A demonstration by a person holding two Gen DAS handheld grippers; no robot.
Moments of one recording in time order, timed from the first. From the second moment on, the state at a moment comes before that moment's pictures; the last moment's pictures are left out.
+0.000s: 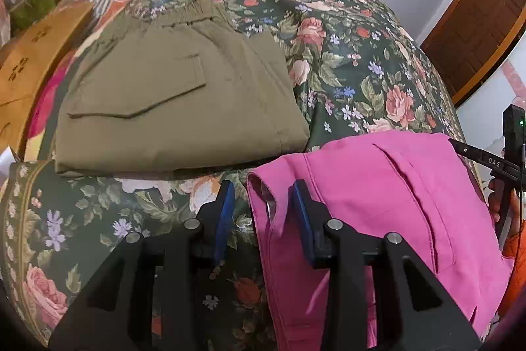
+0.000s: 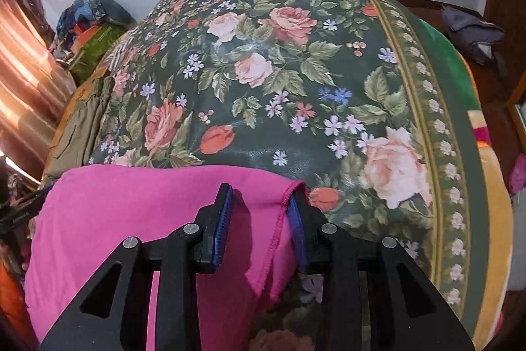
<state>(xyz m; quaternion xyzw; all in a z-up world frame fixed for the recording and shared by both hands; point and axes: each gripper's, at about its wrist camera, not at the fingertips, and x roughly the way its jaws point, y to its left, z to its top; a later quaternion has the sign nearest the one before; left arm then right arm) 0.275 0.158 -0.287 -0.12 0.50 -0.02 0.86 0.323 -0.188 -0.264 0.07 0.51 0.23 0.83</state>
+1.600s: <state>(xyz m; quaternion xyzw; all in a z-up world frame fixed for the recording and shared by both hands) 0.198 0.123 -0.210 -0.04 0.44 0.01 0.90 0.242 -0.155 -0.175 -0.05 0.40 0.26 0.88</state>
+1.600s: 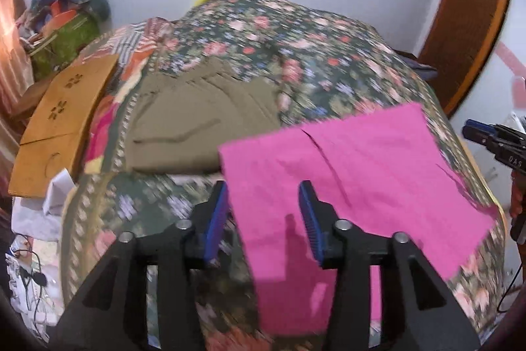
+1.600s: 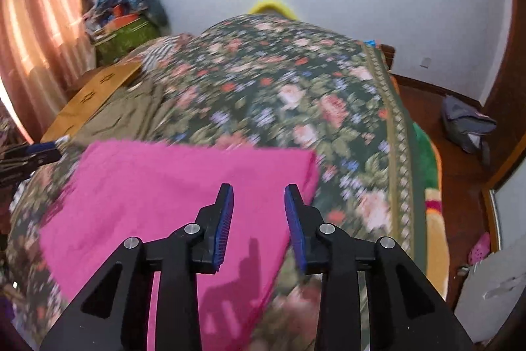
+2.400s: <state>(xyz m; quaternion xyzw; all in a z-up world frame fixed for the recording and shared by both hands) 0.101 0.130 -0.232 -0.18 0.47 0.04 0.86 0.133 -0.153 -0.170 -0.09 0.39 0.29 0.87</state>
